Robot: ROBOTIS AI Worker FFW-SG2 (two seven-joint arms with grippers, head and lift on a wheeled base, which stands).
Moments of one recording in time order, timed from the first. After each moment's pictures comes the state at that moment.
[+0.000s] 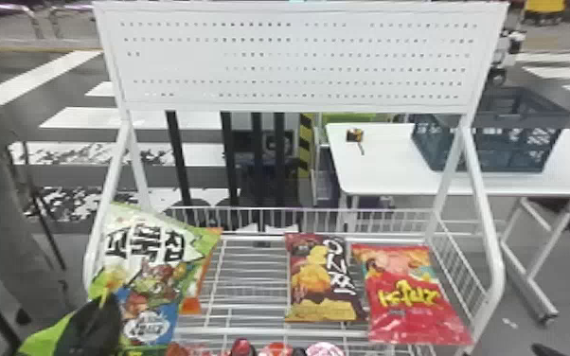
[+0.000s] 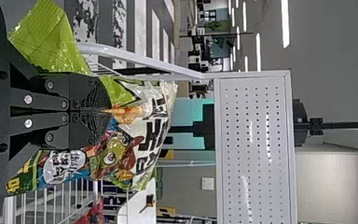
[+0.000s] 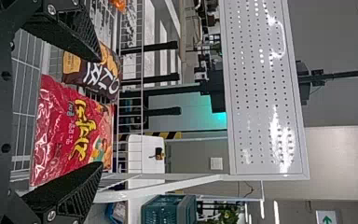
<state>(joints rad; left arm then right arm) 0.83 0.18 0.01 -2.51 0.09 0.18 0.17 0.92 0.00 -0.12 -2.46 -0.13 0.06 0.25</state>
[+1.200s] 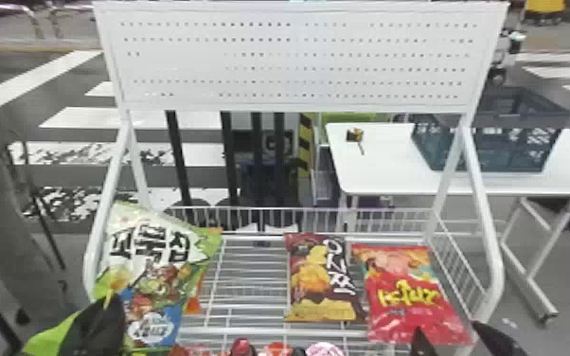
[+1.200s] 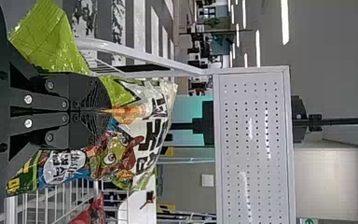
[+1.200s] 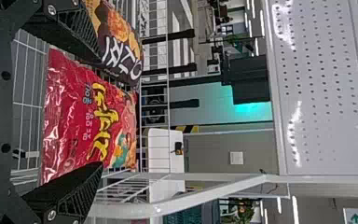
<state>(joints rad) 0.84 0.18 -0.01 -2.52 0.08 0.17 0.17 0.55 0.00 -0.07 -2.10 -0.07 0.13 0.21</state>
